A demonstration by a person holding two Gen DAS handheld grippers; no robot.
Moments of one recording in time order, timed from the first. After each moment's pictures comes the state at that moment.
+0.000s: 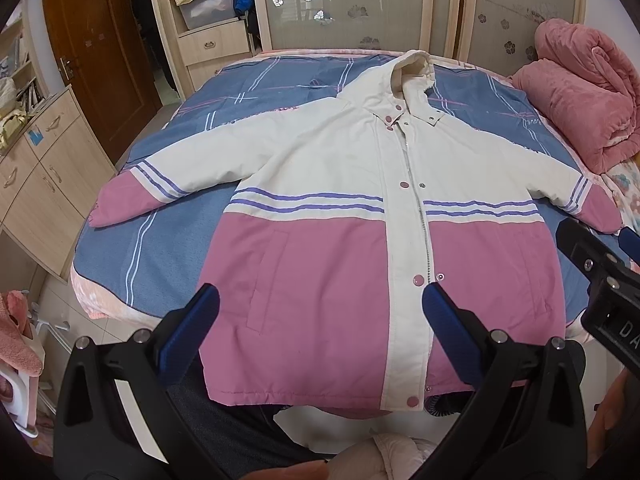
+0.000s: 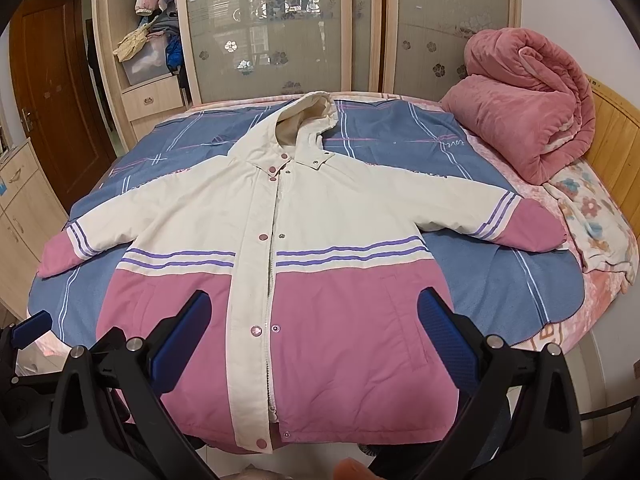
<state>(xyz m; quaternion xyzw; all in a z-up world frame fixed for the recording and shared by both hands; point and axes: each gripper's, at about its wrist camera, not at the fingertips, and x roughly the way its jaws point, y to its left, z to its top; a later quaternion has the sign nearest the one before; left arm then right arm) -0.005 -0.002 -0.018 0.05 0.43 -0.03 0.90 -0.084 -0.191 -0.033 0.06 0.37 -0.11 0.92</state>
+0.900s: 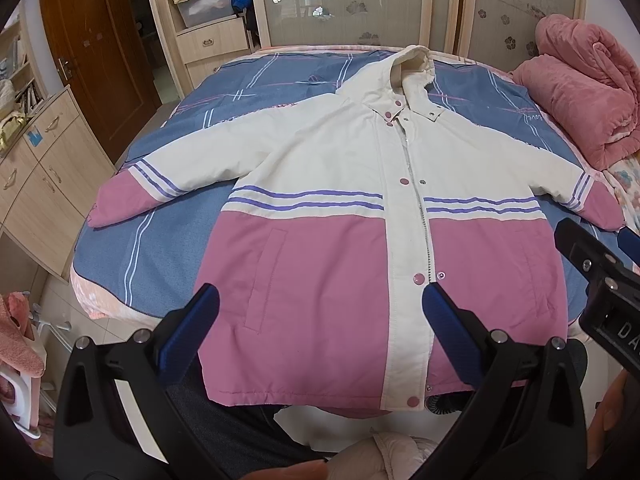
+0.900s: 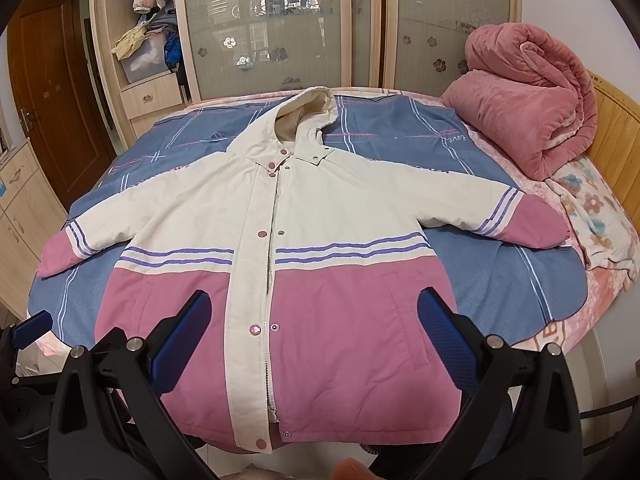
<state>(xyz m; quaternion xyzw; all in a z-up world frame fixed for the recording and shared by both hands) 0.002 0.001 -0.020 0.05 0.44 -0.03 0.90 -0.080 -0.193 -0.040 0.06 0.37 -0.11 0.92</state>
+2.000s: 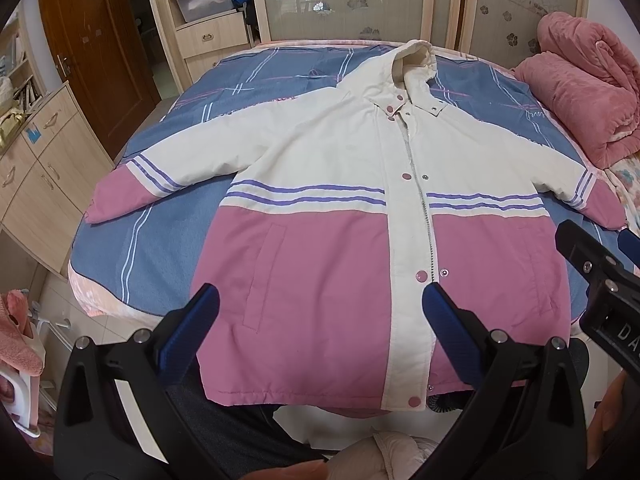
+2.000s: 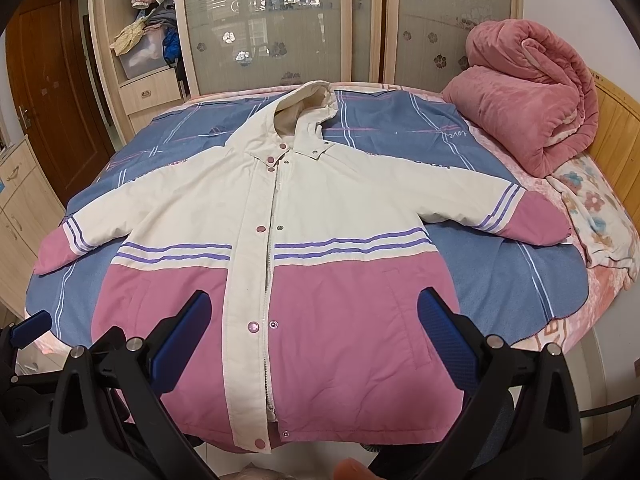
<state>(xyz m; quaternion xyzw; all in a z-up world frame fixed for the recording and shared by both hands) 0.009 0.002 -0.026 0.05 0.45 -0.03 0.89 -0.078 -0.195 -0.046 0.06 0.38 -0.11 0.92</state>
